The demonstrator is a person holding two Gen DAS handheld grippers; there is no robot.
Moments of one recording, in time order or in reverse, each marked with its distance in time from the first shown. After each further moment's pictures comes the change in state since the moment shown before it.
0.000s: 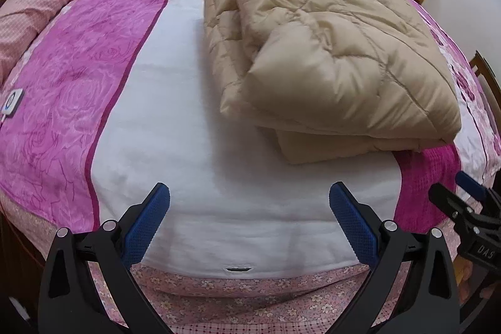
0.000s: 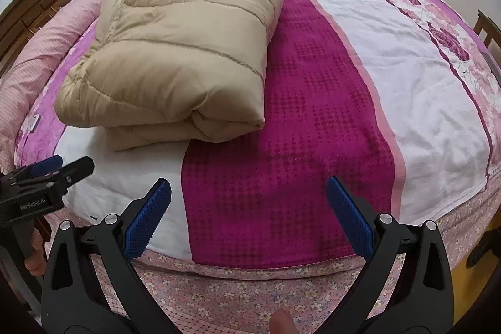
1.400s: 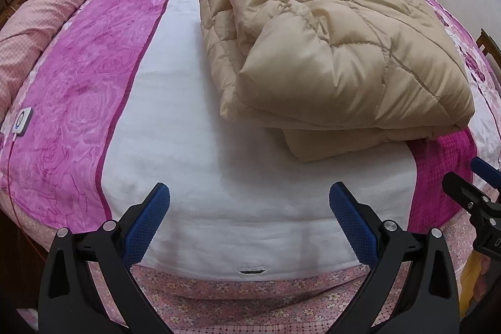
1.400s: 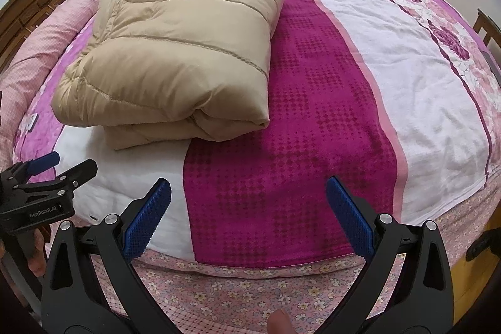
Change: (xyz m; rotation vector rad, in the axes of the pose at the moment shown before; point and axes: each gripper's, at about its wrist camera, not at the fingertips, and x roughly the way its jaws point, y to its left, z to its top) left arm 0.000 -0.015 0.000 0.083 0.007 0.080; right arm 0.001 0.002 0.003 0.004 0.019 -0.007
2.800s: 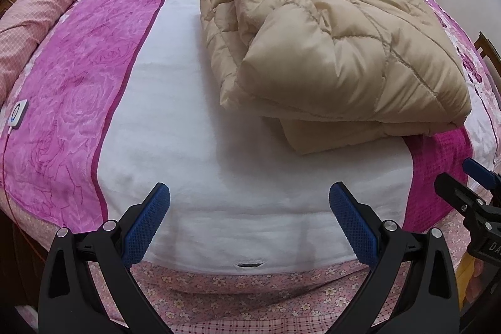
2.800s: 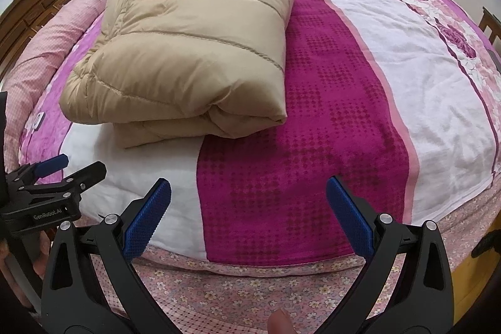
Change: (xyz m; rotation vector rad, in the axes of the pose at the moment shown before) left arm 0.002 0.007 -0.003 -0.017 0.027 -0.026; right arm 0.004 0.008 0.000 -0.004 0.006 0.035
